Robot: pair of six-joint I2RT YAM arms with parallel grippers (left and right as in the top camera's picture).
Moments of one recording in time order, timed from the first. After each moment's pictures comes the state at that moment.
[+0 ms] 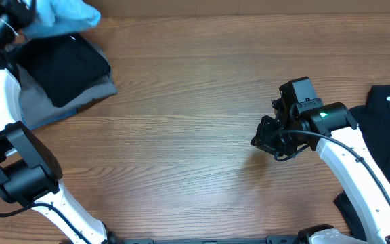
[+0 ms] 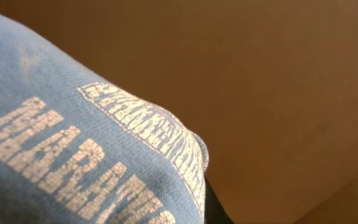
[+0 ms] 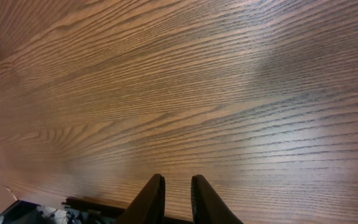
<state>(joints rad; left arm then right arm) 0.48 2.11 1.81 0.38 0.90 -0.71 0.26 1.38 1.14 -1.11 -0.39 0.62</state>
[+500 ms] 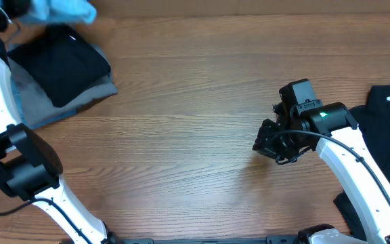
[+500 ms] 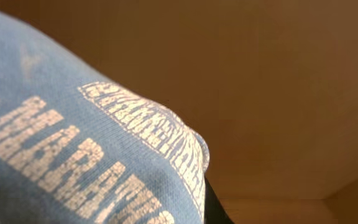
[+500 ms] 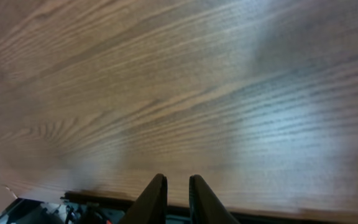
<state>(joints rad) 0.47 2.17 2.05 -0.13 0.86 -0.41 0.26 1.38 1.14 -1.18 -0.39 0.64</state>
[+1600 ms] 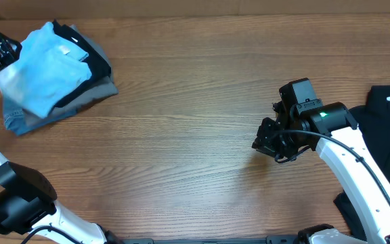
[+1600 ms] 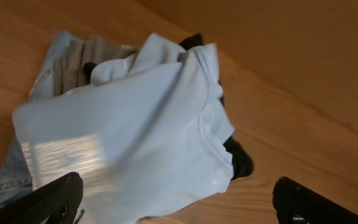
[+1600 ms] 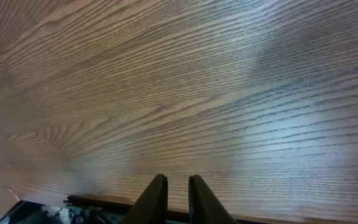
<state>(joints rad) 0.64 1.93 2.05 -1.05 0.49 -0.02 0.26 1.38 1.14 -1.14 -0.39 0.64</state>
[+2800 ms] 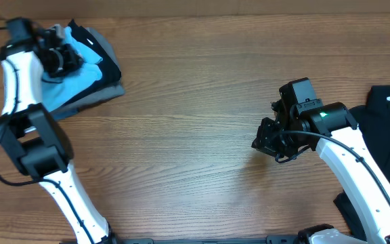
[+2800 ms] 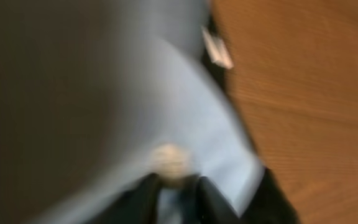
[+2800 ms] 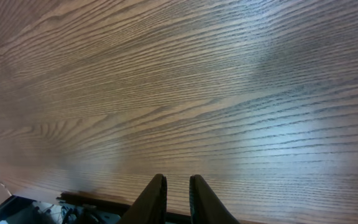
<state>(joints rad) 0.36 2.34 2.04 -0.84 0.49 0.00 0.26 1.38 1.14 -1.13 -0.39 0.60</state>
